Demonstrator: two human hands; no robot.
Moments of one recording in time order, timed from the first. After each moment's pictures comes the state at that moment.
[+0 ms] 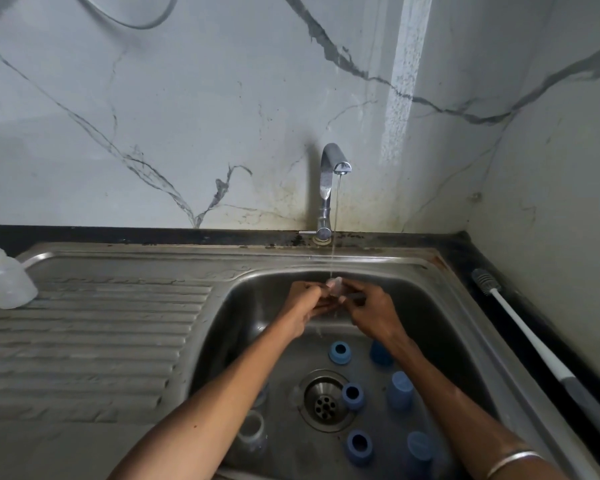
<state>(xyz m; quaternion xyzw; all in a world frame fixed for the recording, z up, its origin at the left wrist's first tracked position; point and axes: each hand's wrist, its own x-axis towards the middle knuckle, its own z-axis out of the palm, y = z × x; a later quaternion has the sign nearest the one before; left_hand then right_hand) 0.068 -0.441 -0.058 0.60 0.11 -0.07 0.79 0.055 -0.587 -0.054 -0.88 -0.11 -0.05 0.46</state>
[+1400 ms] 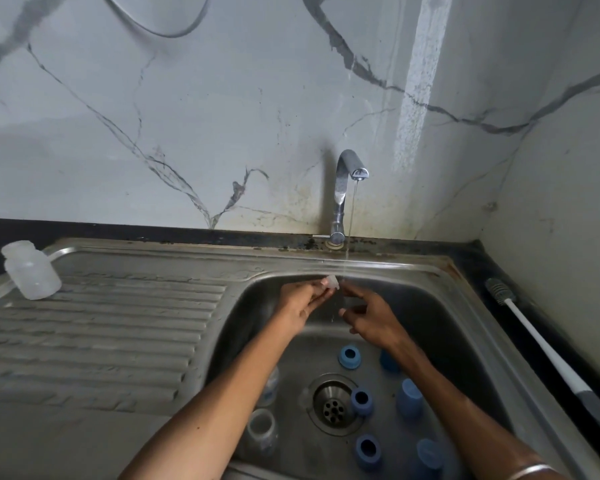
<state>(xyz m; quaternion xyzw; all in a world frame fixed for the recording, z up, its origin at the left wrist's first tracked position) 0.066 -0.416 -0.052 0.49 0.15 0.00 0.86 0.052 -0.574 -0.058 -0.85 -0.15 0.03 0.50</state>
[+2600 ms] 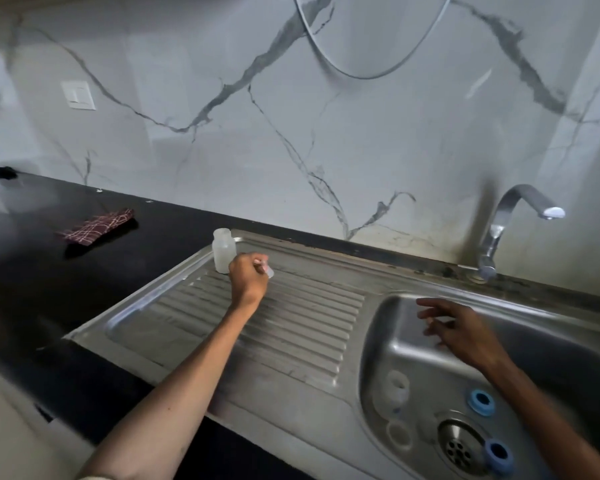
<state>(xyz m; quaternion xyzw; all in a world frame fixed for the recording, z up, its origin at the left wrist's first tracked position) -0.054 -0.100 -0.021 0.79 0.25 0.42 0.37 0.037 -0.479 -0.026 -0.86 -0.23 0.04 0.46</state>
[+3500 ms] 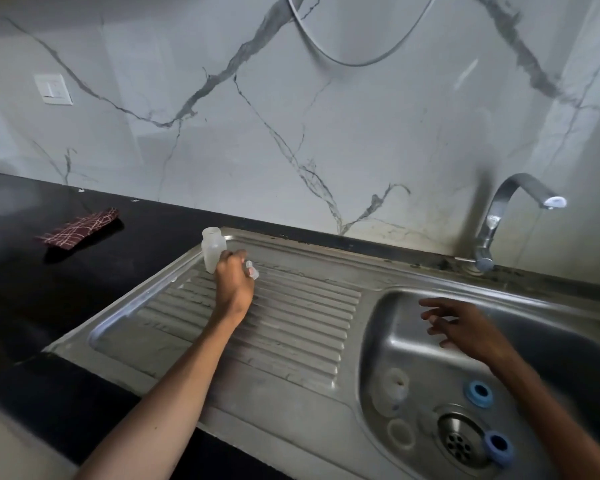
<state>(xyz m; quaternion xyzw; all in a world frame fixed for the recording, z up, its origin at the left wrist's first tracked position) -0.068 -0.095 -0.020 0.84 0.23 0.42 0.26 0.045 -0.484 -0.028 -0.87 -0.21 0.07 0.44</state>
